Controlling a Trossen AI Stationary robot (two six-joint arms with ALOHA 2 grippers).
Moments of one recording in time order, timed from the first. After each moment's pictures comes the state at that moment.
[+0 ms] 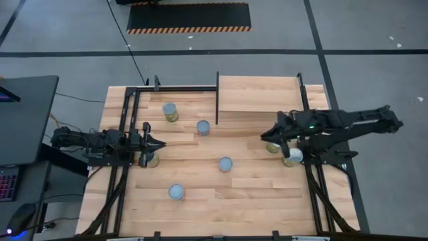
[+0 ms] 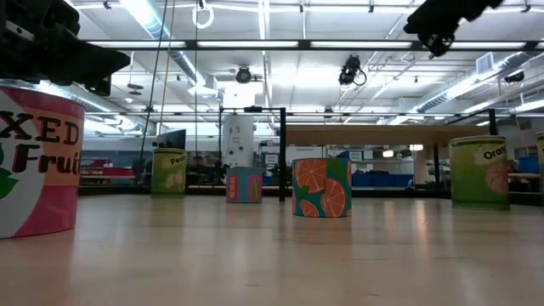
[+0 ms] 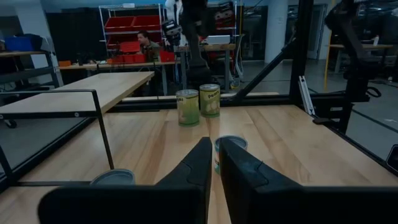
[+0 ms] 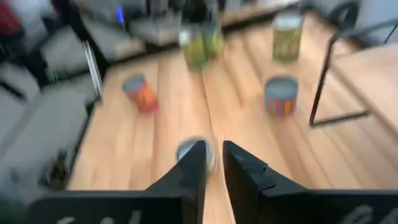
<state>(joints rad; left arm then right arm) -0.18 0.01 0.03 0.02 -0.21 0.04 0.12 0.76 0.78 -0.51 0.07 0.30</state>
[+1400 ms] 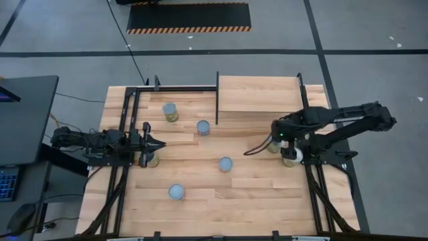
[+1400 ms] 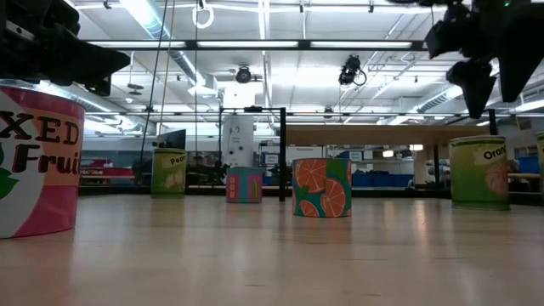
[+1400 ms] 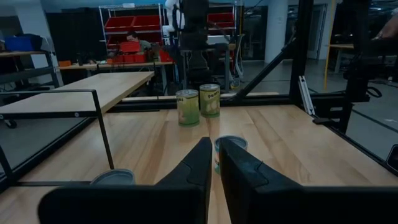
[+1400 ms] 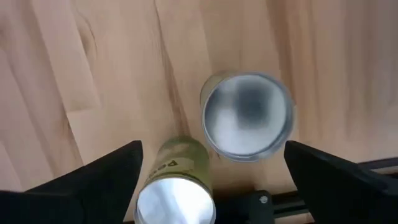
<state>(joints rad) -0.18 0.01 0.03 0.02 -0.21 0.04 0.02 1.07 0.94 -1.30 0.02 0.24</state>
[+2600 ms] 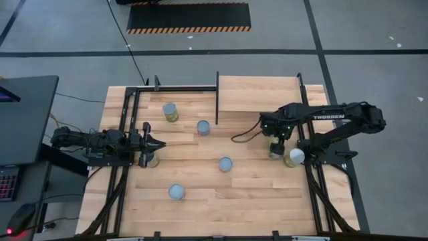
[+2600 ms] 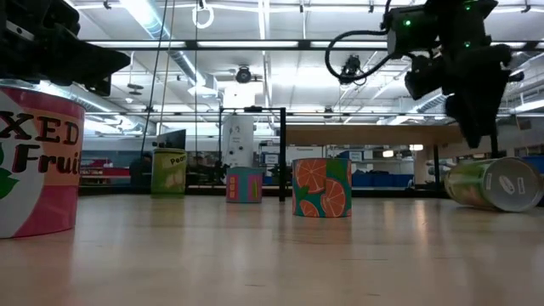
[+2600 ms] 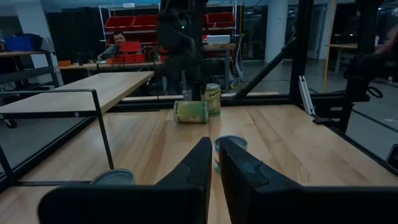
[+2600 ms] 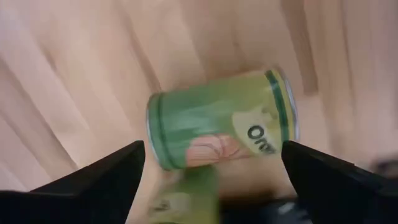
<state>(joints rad) -0.18 0.01 0.03 0.02 -0.21 0.04 -0.19 1.23 0.89 -1.22 -0.11 0.35</state>
